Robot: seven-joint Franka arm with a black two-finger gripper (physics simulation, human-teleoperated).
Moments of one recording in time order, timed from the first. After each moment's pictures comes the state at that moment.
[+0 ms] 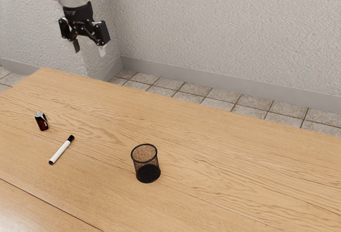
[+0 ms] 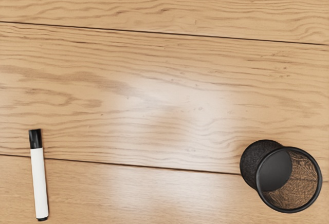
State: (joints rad) arm -0.11 0.13 0.21 -1.39 0.00 1.53 0.02
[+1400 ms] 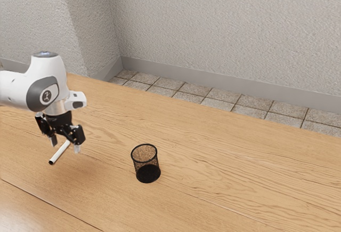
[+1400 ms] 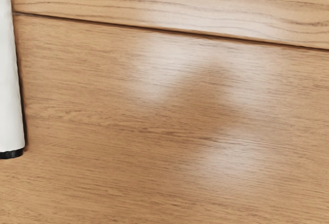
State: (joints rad) arm -0.11 -0.03 0.37 -2.33 0.11 2.20 0.06
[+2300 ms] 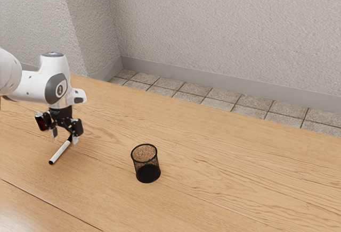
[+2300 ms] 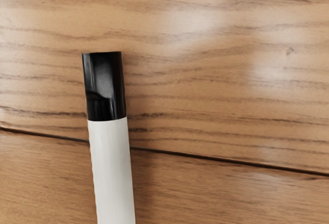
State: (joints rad) arm -0.03 0.35 0.42 -2.00 -0.01 2.20 0.26
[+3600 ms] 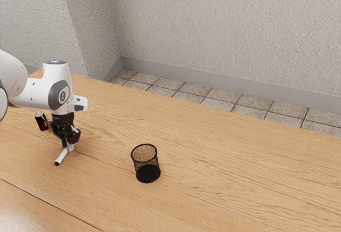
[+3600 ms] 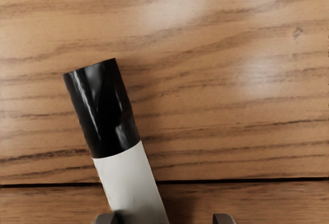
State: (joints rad) arm 0.06 0.43 0.34 -1.97 -0.02 2.23 0.44
